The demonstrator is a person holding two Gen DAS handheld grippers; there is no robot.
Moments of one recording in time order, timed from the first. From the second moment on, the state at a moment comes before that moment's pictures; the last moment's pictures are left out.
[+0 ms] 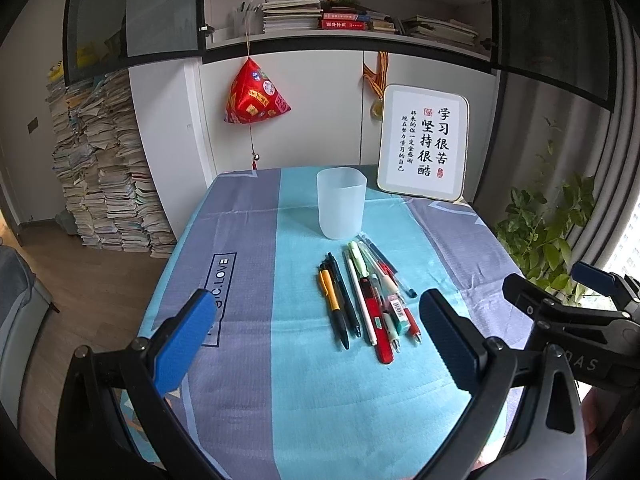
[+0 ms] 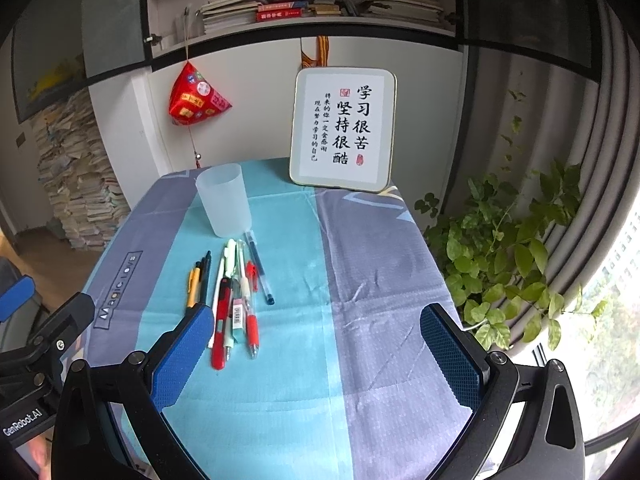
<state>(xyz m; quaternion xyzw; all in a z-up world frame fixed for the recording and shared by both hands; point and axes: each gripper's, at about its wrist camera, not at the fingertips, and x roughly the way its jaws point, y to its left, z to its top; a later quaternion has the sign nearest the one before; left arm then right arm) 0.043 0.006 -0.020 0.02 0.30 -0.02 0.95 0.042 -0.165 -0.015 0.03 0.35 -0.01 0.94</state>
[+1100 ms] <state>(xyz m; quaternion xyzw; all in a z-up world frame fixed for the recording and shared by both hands) 0.137 0.017 -0.092 0.00 0.41 -0.05 0.91 0.157 -0.146 -0.088 0.00 0.44 0.07 0.89</state>
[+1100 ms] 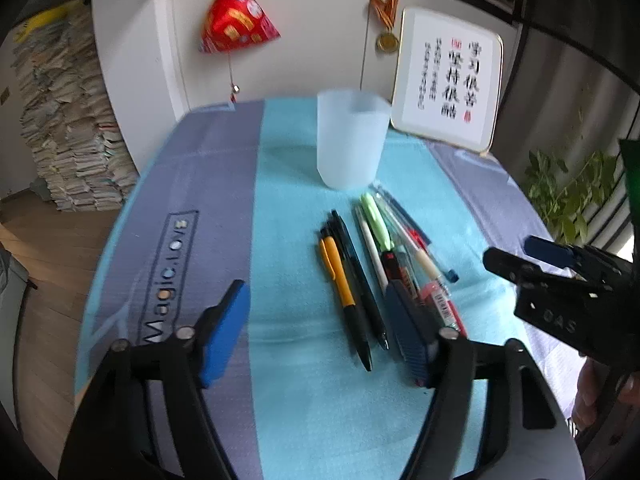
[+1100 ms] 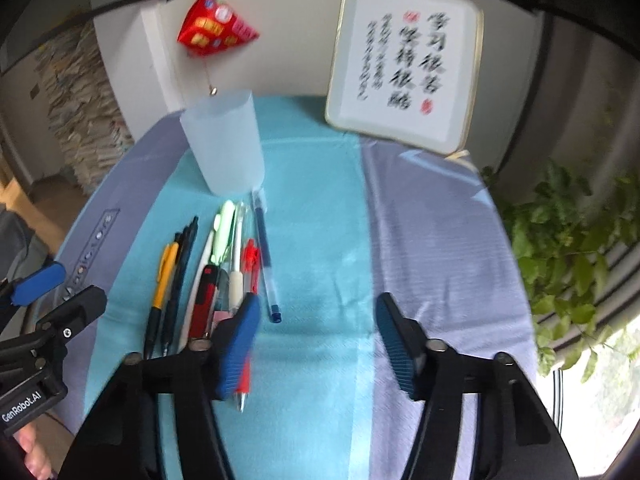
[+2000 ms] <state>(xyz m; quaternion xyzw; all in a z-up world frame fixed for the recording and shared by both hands) 0.172 0.031 -0.130 -0.01 0.48 -0.05 0.87 0.192 -0.141 -0.123 -0.01 0.49 0.10 0.86</state>
